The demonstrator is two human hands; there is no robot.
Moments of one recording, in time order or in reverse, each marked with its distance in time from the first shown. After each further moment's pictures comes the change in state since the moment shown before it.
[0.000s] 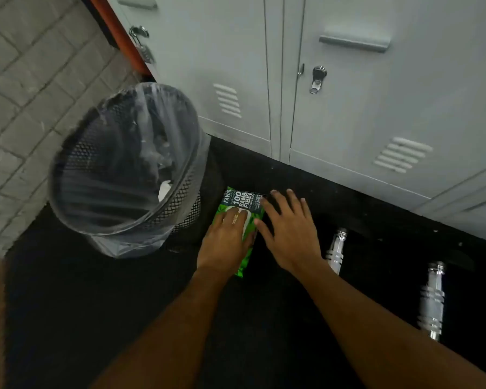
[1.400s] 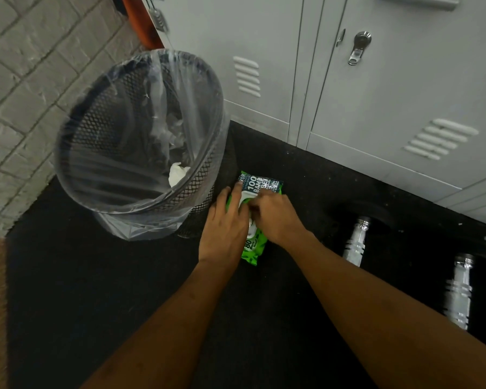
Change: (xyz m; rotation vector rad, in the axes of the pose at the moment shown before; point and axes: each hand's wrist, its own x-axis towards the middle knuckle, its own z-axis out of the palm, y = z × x) left_hand -0.014 -0.014 -0.019 0.268 -0.028 -0.039; right_hand 0.038 -0.043 0.031 0.156 -0.100 -0.131
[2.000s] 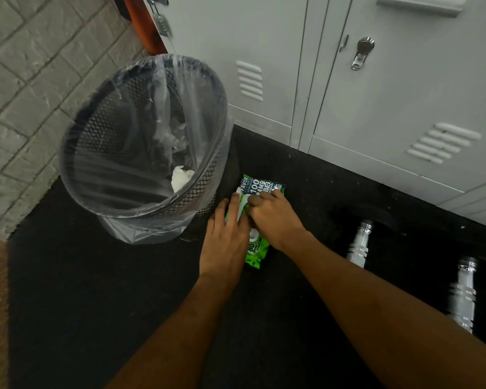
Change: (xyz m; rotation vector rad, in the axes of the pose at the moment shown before) left_hand -0.017 0.001 -0.005 0.004 -0.021 -0.046; right_hand 0.003 -0.006 -0.002 -0.451 -0.038 -0.298
